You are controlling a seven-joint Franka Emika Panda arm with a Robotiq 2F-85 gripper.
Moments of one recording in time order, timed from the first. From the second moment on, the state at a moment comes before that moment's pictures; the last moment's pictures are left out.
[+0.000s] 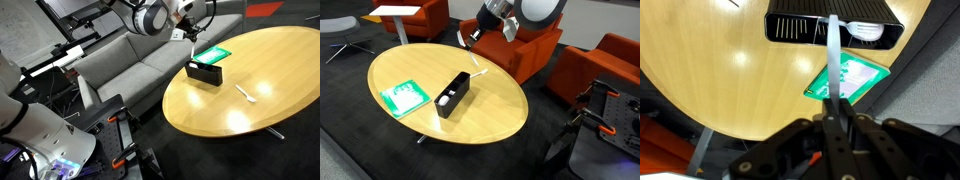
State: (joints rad) arm 0.00 0.52 0.22 -2.15 -0.08 3.21 -0.15
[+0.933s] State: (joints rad) arm 0.06 0.78 0.15 -1.88 -0.15 3.31 -0.15
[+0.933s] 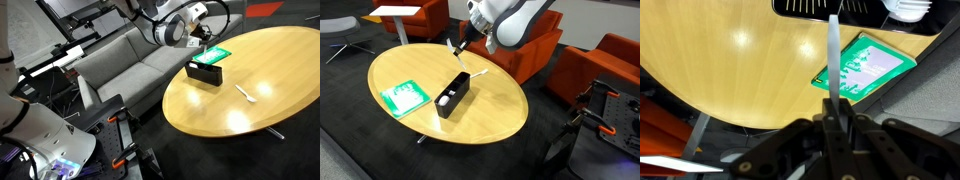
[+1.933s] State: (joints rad) arm 0.06 1.07 0.21 -1.62 -0.23 3.31 -0.16
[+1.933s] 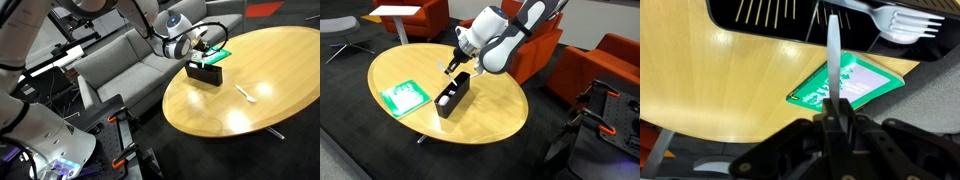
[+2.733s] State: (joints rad) arm 0.06 1.13 0.21 -1.57 -0.25 3.31 -0.16
